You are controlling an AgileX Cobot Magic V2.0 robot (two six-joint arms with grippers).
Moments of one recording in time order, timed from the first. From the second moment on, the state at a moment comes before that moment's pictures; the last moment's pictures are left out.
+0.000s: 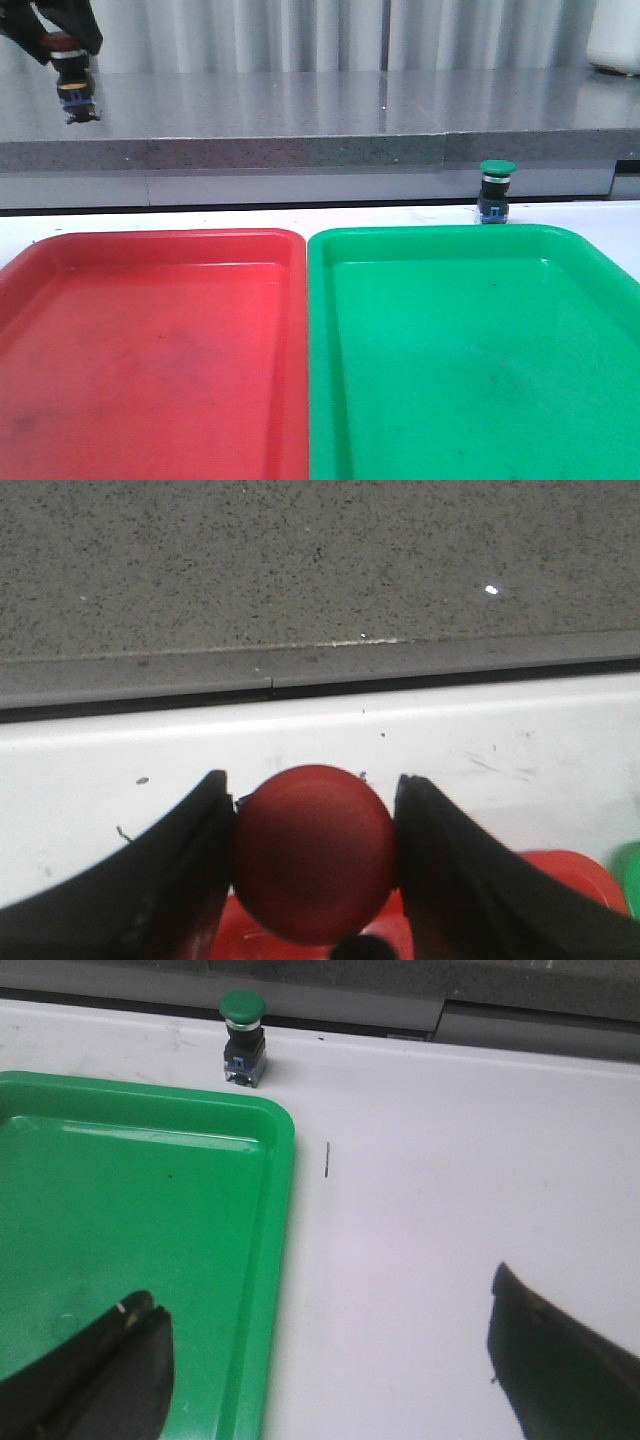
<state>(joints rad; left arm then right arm) -0.12 1.67 -1.47 -0.14 0.64 0.00 0.04 0.53 -0.53 -0.02 0.59 -0.01</state>
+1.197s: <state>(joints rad) -0.42 1.40 -0.78 -0.15 0.29 0.00 0.04 0.53 -0.53 -0.02 0.59 -0.01</state>
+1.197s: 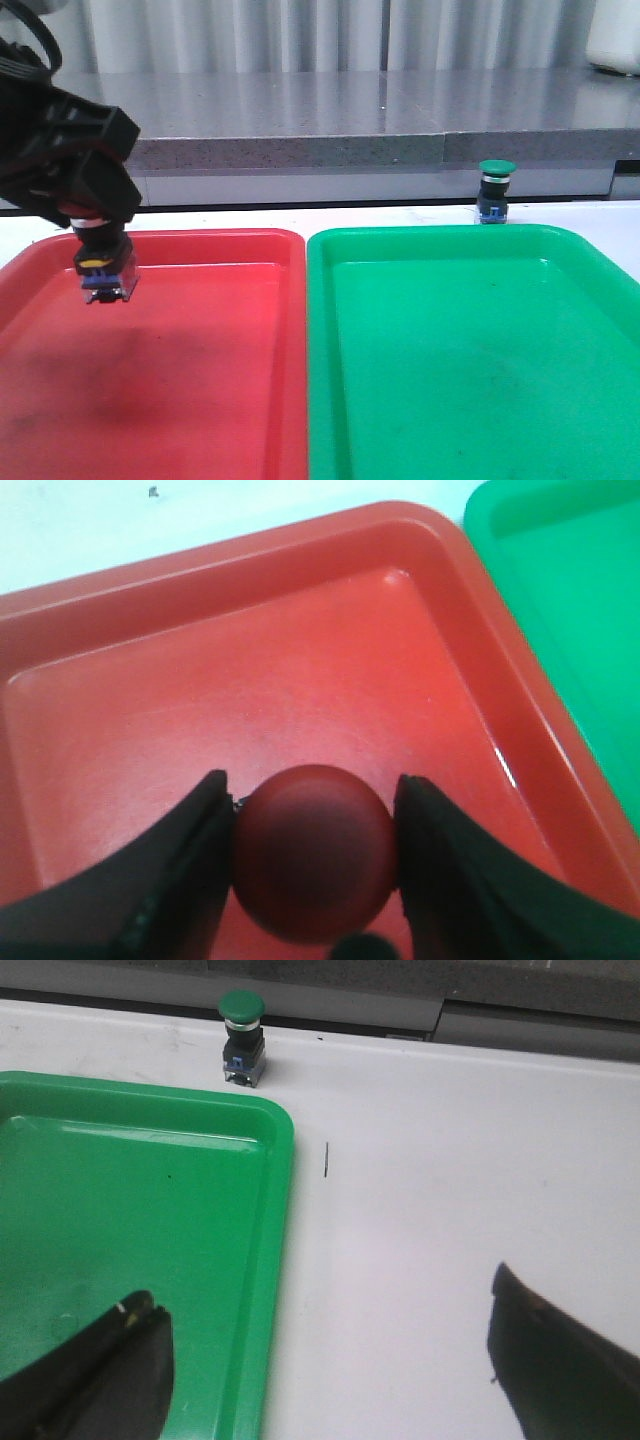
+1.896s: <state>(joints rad) -0.42 1.51 -0.78 -0.16 0.27 0.00 0.04 0.53 -0.53 -0.02 0.59 -0.01</state>
